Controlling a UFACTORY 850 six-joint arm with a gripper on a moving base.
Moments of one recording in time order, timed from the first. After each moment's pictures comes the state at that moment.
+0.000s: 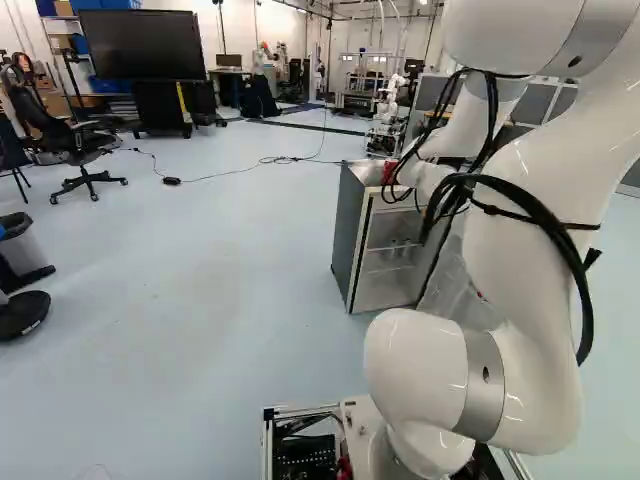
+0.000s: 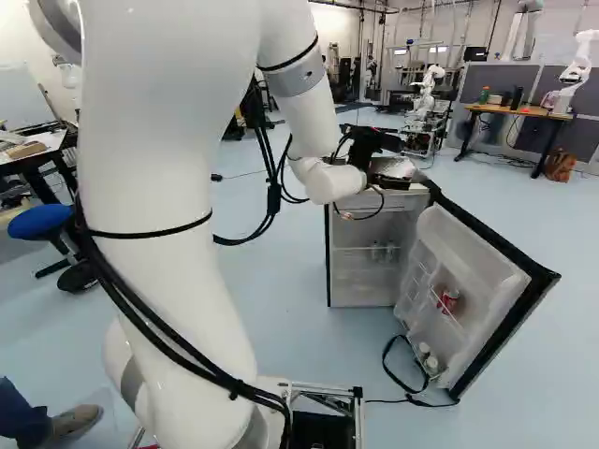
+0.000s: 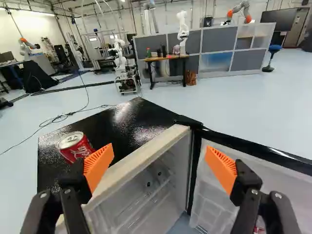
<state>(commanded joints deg) -27.0 -14.8 -44.3 11.5 47.2 0.0</state>
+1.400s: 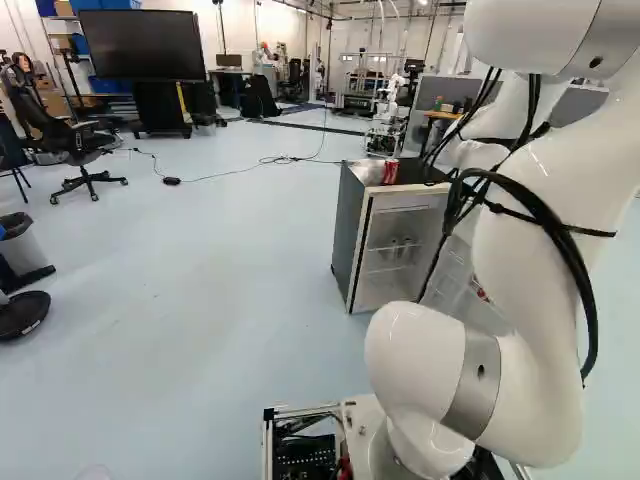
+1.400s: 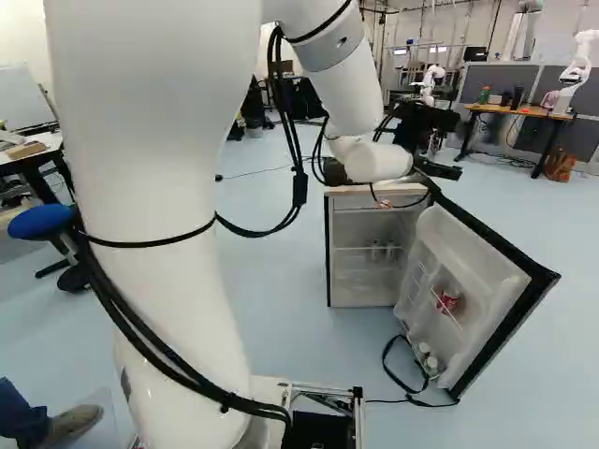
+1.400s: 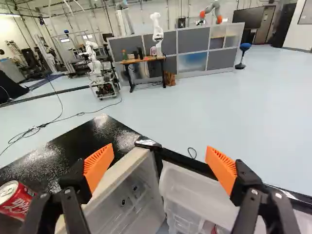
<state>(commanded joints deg) -37.7 -15.0 -54.0 10.4 37.1 0.0</state>
